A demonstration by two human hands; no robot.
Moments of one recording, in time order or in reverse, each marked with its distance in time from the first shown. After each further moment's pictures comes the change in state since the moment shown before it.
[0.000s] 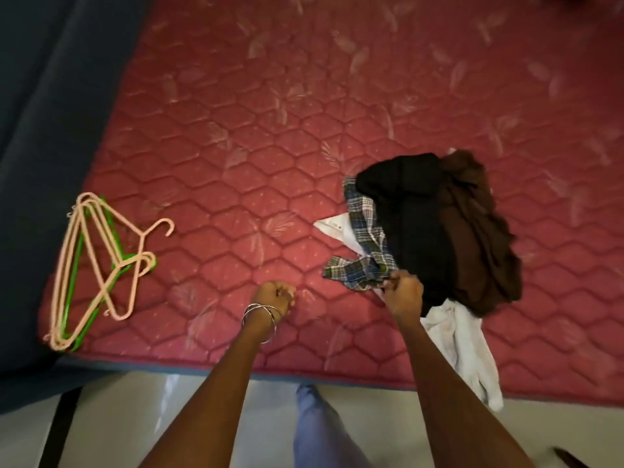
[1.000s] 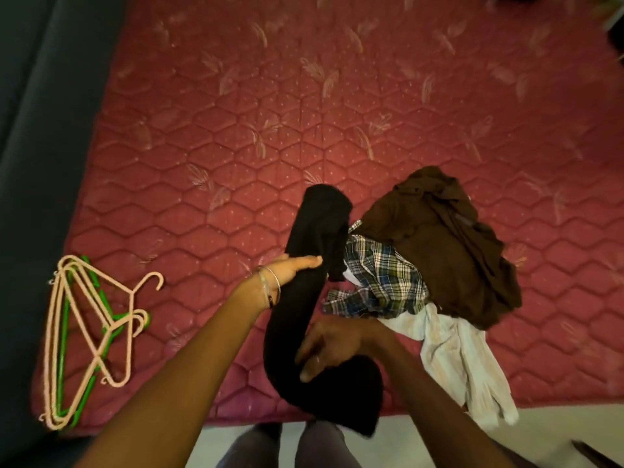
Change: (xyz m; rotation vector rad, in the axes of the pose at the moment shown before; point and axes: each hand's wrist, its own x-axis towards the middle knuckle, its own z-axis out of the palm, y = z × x) left_hand 0.023 0.178 -0.026 -0.313 -0.415 -0.144; right_hand -0.026 -0.126 -0.024 -0.052 -1.313 -0.513
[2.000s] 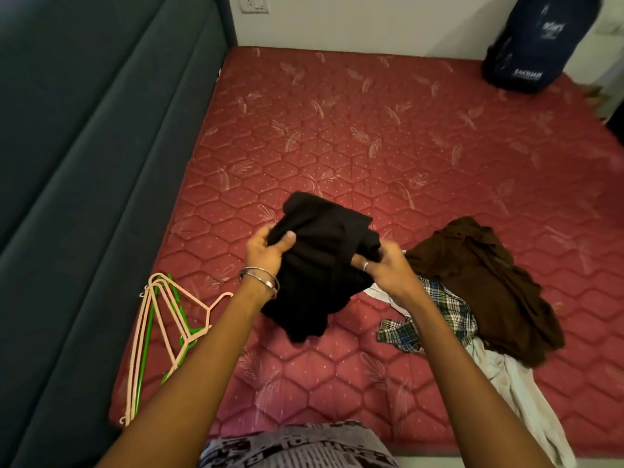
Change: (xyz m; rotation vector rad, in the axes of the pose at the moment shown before) left_hand -0.116 0.050 -0.153 -0.126 0.399 0.769; right_hand 0.023 -0.170 -0.006 0.367 1.023 -0.428
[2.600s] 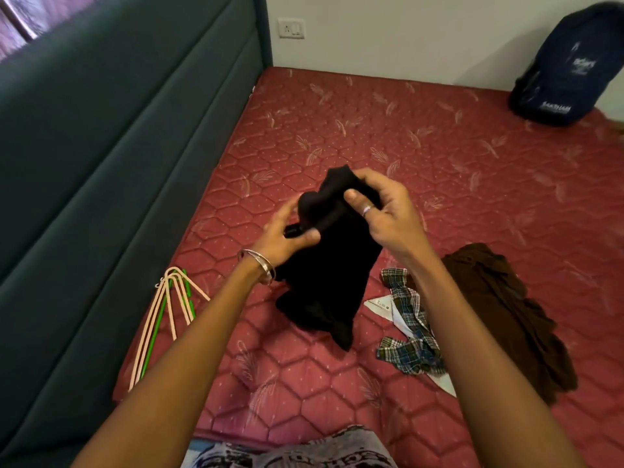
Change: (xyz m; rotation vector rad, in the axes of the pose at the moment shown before) left_hand -0.001 0.041 0.002 0.379 -0.275 0.154; right_hand 0.019 -0.113 -0.003 -0.132 -0.128 -0.573
